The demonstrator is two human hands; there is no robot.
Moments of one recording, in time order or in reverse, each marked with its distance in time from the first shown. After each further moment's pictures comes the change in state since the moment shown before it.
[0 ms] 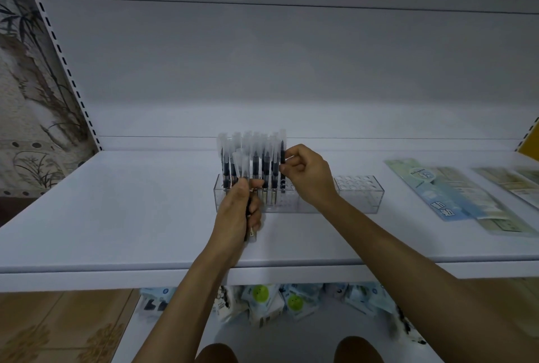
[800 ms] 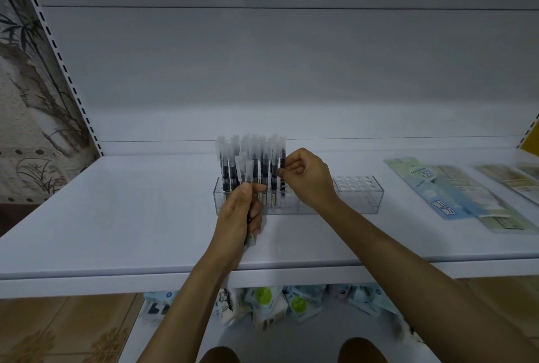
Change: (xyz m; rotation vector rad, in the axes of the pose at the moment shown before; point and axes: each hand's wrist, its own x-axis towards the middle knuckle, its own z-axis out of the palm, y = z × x) left_hand -0.001 -0.001 0.000 0.081 -0.024 0.054; right_hand -0.001 0.002 0.002 -0.001 0.022 0.036
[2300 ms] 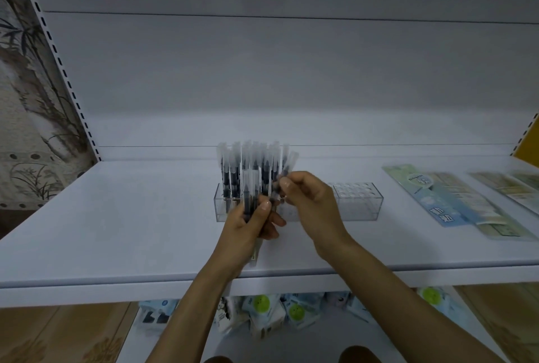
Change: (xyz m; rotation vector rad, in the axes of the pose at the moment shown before) left_hand -0.006 0.002 0.002 0.201 -0.109 0.056; right_hand -0.066 -0.047 -0.016 0.508 -0.067 0.080
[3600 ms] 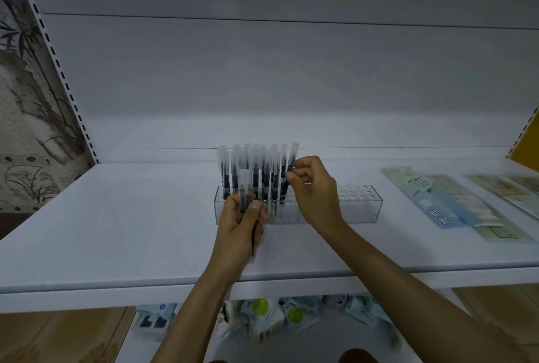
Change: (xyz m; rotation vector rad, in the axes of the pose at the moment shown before) left_hand 0.001 -0.001 0.000 -0.087 0.197 -0.012; right_hand 0.048 0.036 -0.011 -0.414 0.180 -0.274
